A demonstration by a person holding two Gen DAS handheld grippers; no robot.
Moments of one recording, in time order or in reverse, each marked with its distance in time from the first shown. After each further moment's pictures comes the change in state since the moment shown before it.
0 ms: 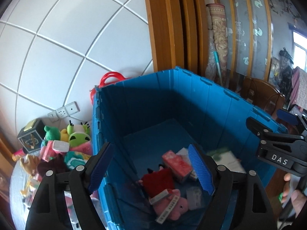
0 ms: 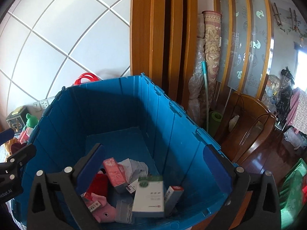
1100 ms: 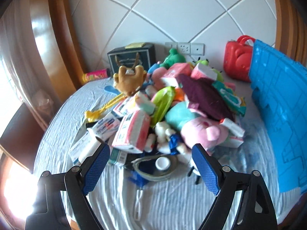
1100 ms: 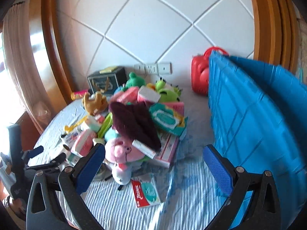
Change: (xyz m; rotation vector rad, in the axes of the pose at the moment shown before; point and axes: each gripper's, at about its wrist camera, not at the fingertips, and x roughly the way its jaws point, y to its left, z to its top) left arm -0.033 0.383 -0.274 -0.403 0.242 0.499; right arm -0.007 0.350 -0.122 -0.240 0.176 0.557
